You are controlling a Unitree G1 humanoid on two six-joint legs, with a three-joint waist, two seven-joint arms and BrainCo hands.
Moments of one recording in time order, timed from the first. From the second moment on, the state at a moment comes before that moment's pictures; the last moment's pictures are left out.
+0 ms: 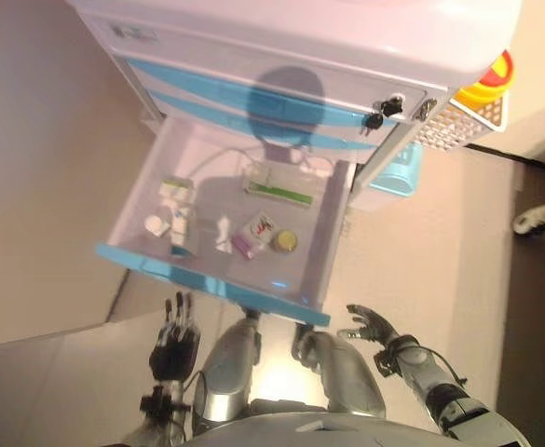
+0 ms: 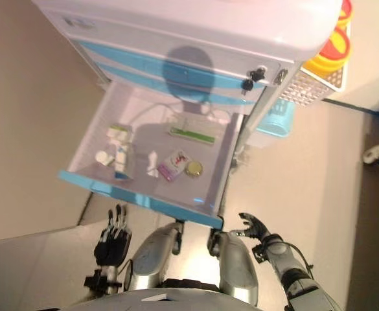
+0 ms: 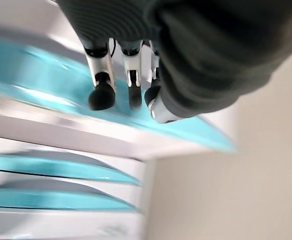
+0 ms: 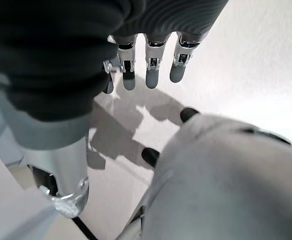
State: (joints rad) left arm 0.16 0.14 0.13 0.98 -1.76 0.30 -1.06; right arm -0.14 -0.34 0.24 1.12 0.04 -0.22 0.18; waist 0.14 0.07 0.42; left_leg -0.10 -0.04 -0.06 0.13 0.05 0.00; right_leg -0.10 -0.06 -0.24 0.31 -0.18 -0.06
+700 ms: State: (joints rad) left arm 0.12 0.22 0.11 1.16 -1.14 -0.08 -0.50; right arm -0.06 -0.31 0.14 1.22 0.03 -0.33 0.04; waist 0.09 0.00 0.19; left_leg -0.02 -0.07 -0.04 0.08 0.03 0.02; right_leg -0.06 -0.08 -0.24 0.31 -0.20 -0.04
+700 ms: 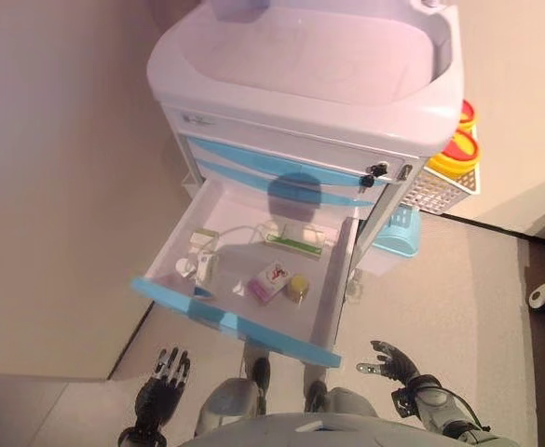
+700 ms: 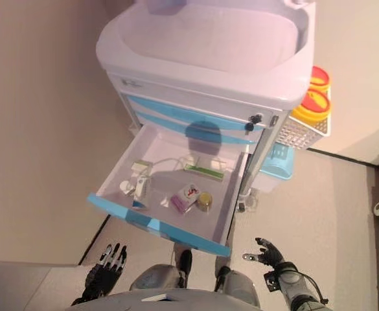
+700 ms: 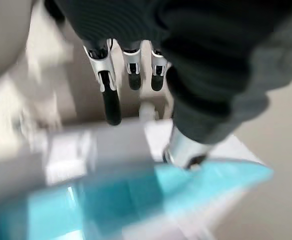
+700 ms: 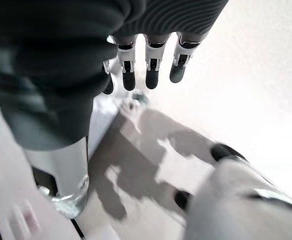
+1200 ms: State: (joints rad) left arm 0.17 0.24 -0.11 1.23 -0.29 -0.22 -0.07; right arm -0.04 -0.39 0.07 0.38 0.02 -0.43 -0.12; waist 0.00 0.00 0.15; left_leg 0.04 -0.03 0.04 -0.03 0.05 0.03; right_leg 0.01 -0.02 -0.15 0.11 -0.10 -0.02
